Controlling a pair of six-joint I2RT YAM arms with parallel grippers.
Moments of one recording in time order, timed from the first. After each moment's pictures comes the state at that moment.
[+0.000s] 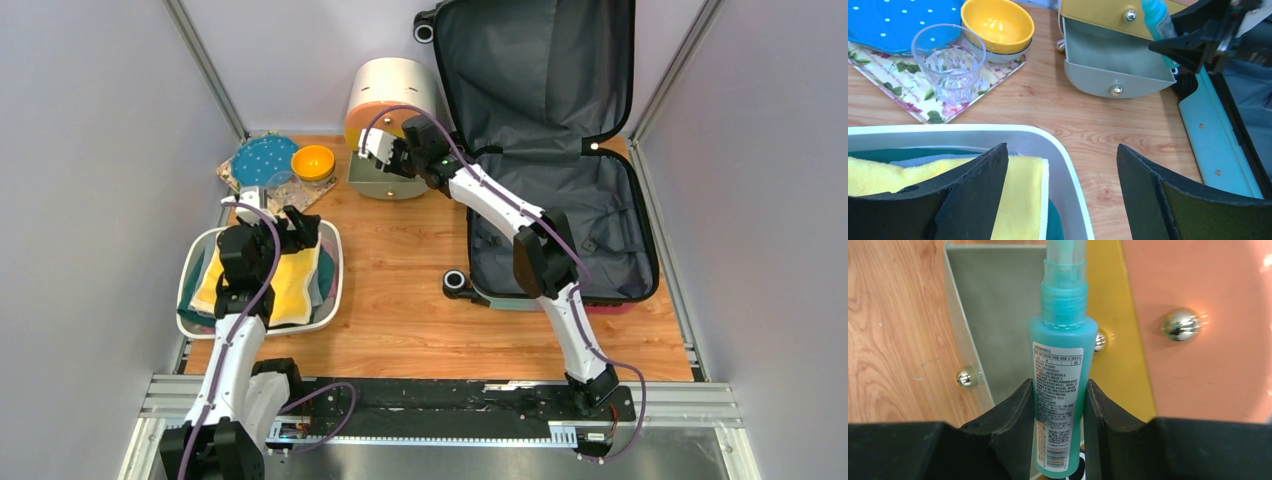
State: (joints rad) left arm 0.12 0.82 0.51 0.13 0.29 -0.29; right arm 0.65 2.30 2.15 -0.30 -0.13 -0.79
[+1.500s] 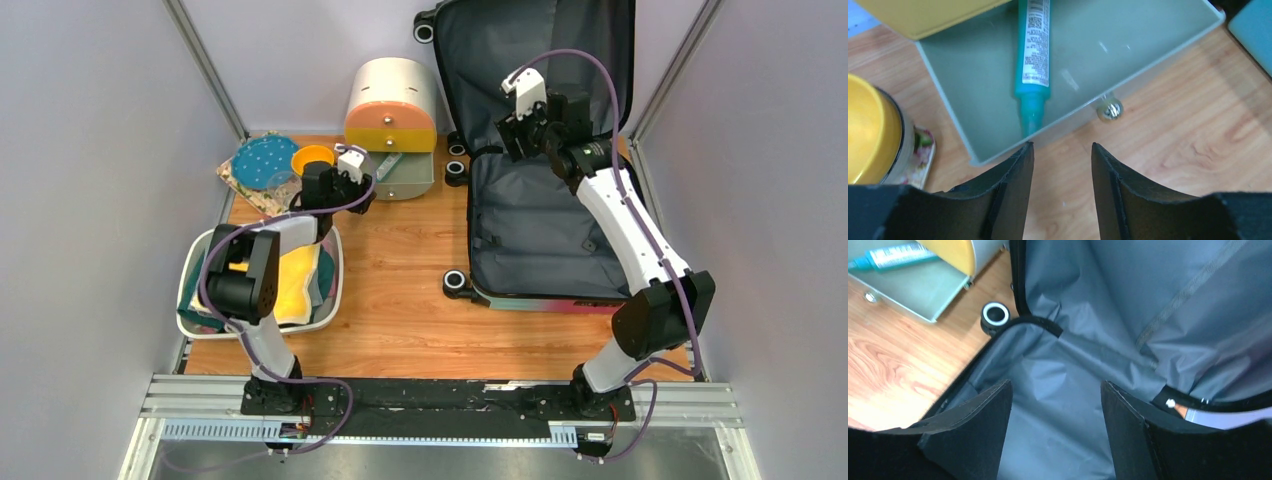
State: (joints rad) left arm -0.18 1.75 0.96 0.39 0.36 0.16; right arm 0.30 1.61 1.69 -0.45 -0.06 -0.37
